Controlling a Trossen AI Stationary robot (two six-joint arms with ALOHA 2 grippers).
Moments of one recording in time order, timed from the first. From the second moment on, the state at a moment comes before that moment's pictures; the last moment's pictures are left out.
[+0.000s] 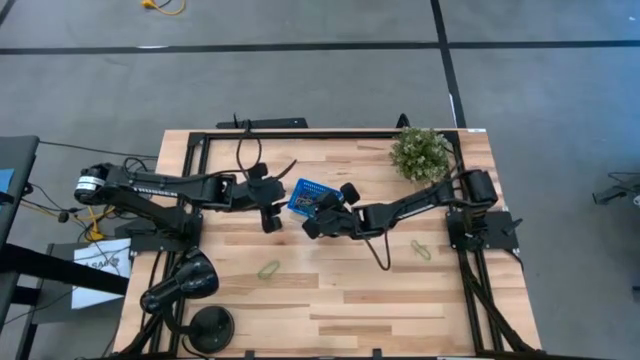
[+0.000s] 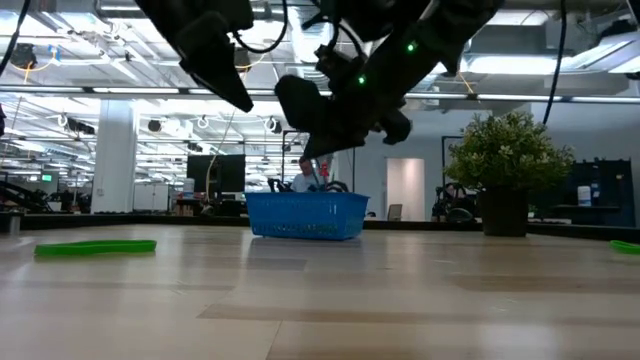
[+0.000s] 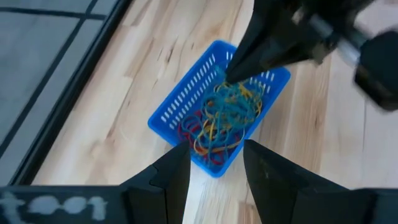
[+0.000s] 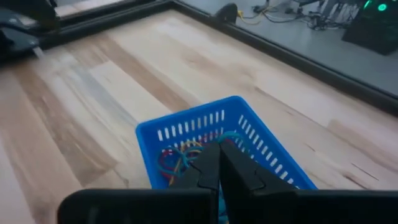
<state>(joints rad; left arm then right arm) -0.01 1.25 0.93 -0.48 -0.35 -0.10 0.13 1.93 1.17 0.06 0.76 0.47</state>
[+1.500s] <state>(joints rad) -0.01 1.25 0.93 -0.29 -0.32 -0.22 0.61 1.47 1.17 -1.15 0.60 1.14</state>
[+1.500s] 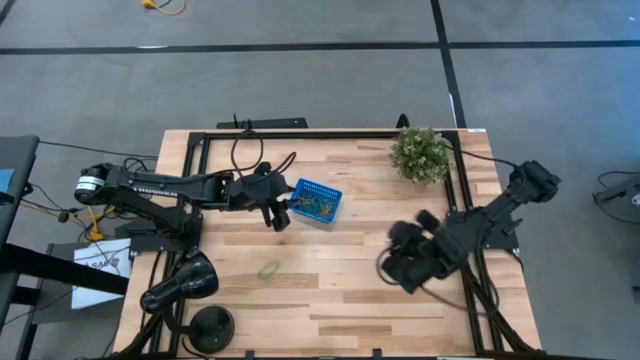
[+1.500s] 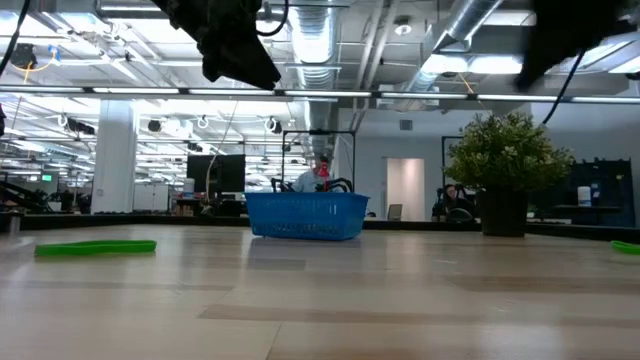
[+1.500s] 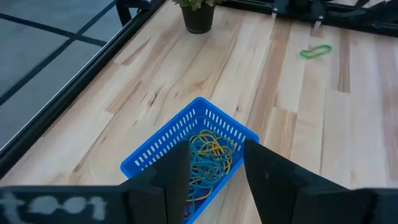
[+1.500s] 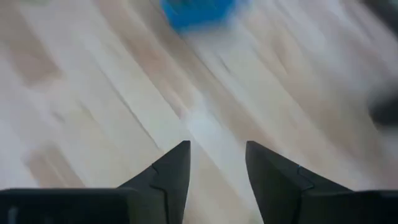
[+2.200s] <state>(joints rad) -0.01 1.25 0.93 -0.27 -0.32 -0.24 0.79 1.48 0.85 -1.13 0.21 1.62</state>
